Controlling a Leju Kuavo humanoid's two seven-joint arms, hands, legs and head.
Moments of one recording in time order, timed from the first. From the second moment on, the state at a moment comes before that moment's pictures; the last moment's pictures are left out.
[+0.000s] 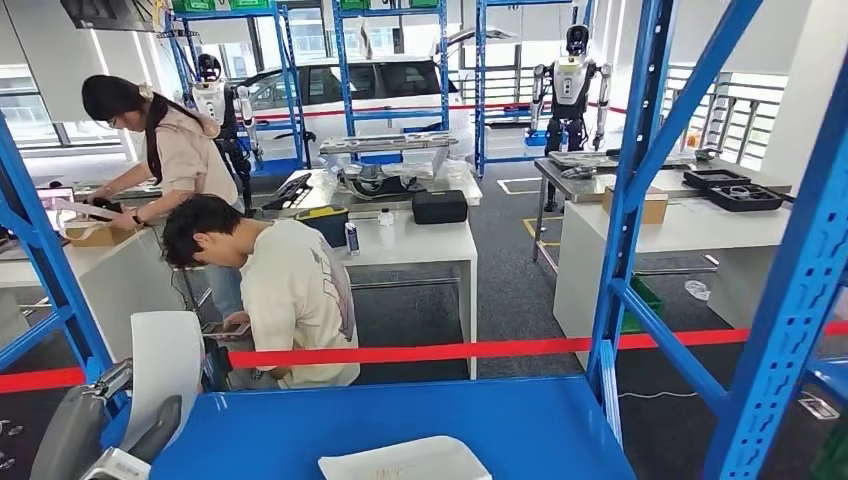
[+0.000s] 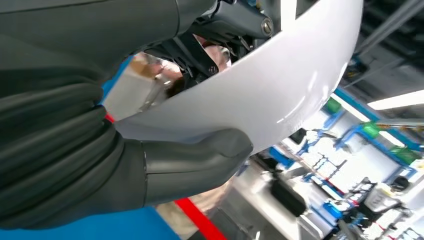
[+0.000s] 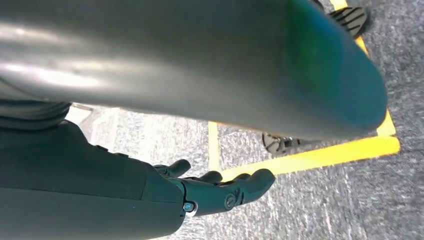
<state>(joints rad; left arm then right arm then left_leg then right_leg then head) -0.41 0.25 -0.23 -1.68 -0.46 0.02 -0.25 -0.03 0.14 -0.15 -0.17 0.05 -0.01 0.17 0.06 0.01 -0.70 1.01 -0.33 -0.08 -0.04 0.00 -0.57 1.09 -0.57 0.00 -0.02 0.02</state>
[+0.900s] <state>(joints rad) -0.40 0.26 -0.23 -1.67 -0.52 -0.05 -0.20 -0.04 0.14 -0.15 -0.17 0.07 -0.01 0.17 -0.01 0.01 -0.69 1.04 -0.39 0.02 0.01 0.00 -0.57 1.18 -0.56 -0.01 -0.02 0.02</state>
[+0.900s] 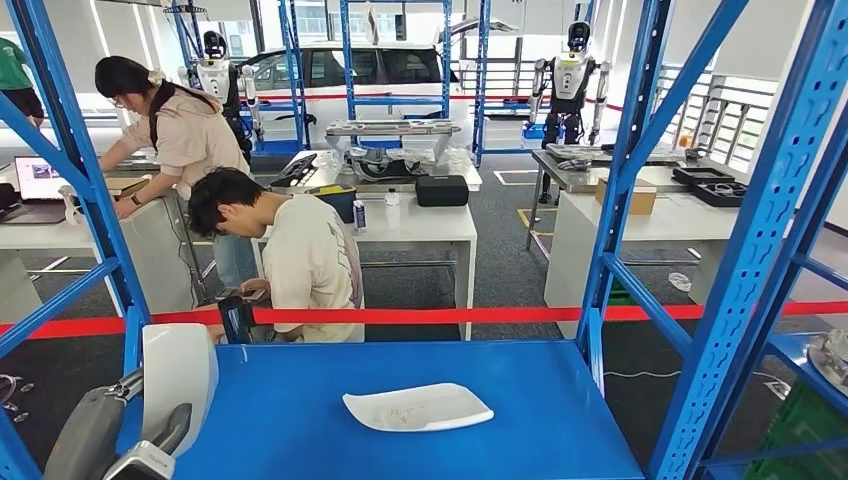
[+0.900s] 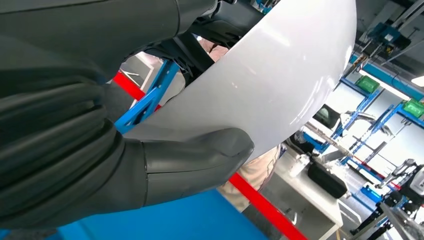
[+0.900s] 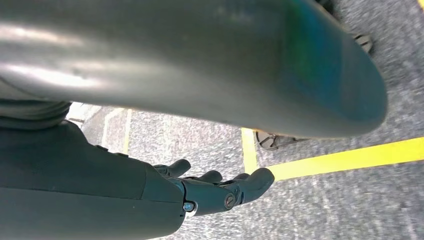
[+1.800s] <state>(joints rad) -0.41 0.23 -0.24 -1.65 -0.50 -0.03 -0.23 -0.03 0.14 -0.16 -0.17 0.06 -0.01 0.18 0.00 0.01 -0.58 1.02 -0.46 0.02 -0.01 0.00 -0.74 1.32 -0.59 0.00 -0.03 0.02</state>
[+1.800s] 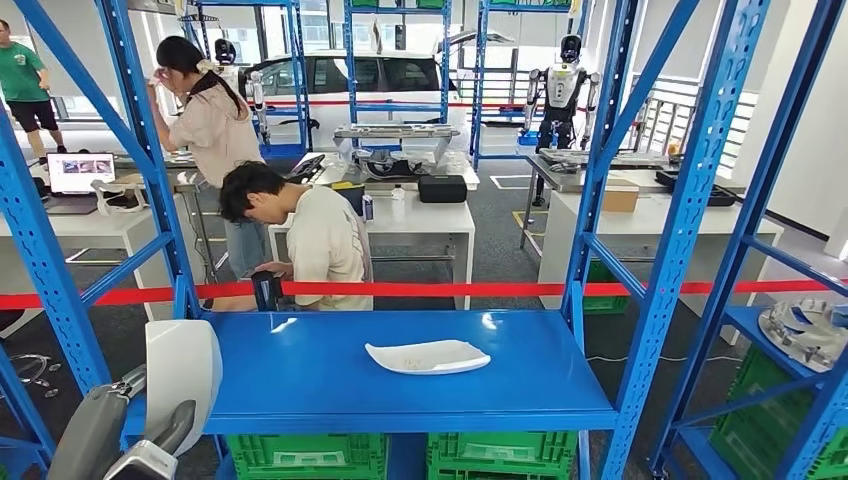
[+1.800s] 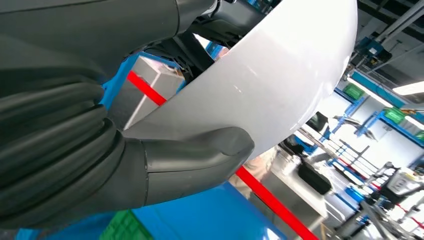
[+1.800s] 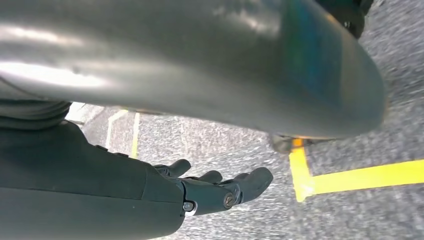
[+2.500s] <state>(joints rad) -0.26 0.13 -0.13 -1.72 -0.24 0.09 -0.43 -0.04 0.14 -0.18 -0.17 0.06 -0.01 0.17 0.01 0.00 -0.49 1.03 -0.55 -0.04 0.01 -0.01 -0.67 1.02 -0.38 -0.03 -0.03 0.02</state>
